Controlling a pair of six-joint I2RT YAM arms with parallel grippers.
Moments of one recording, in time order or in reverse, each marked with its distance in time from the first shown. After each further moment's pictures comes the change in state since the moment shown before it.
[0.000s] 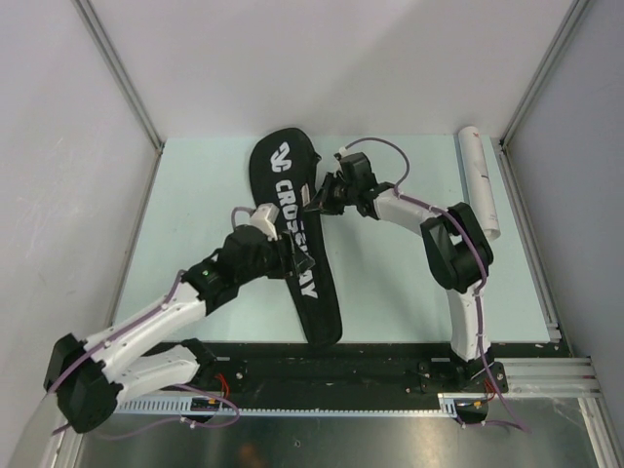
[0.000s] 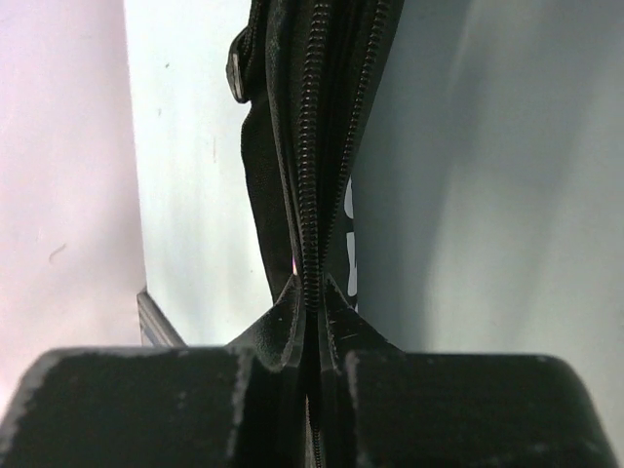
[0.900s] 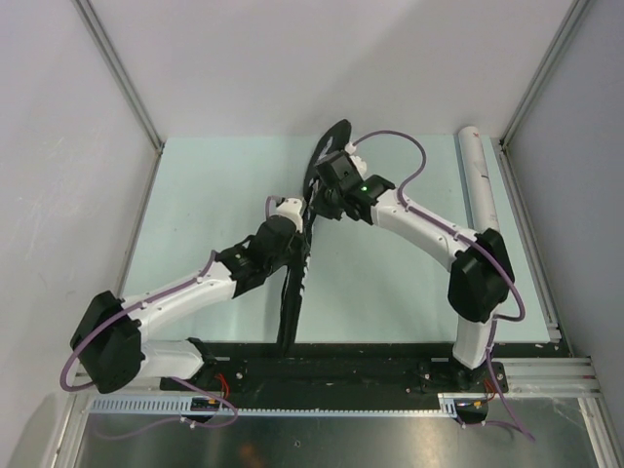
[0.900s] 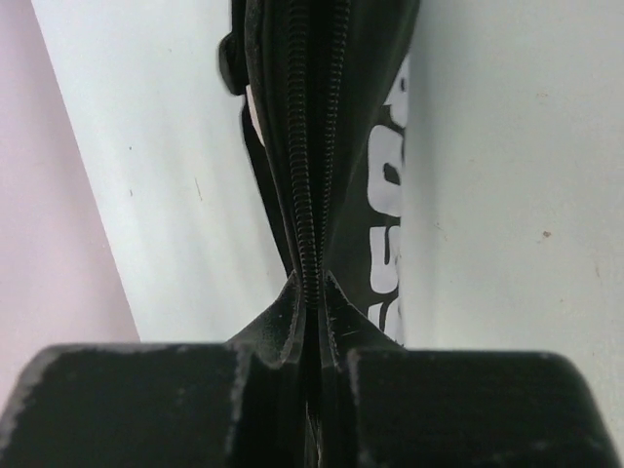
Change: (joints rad) left arm -0.076 0.306 0.148 0.052 -0.258 0.266; right arm 0.209 -0.248 0.143 -0.564 0.602 0.261
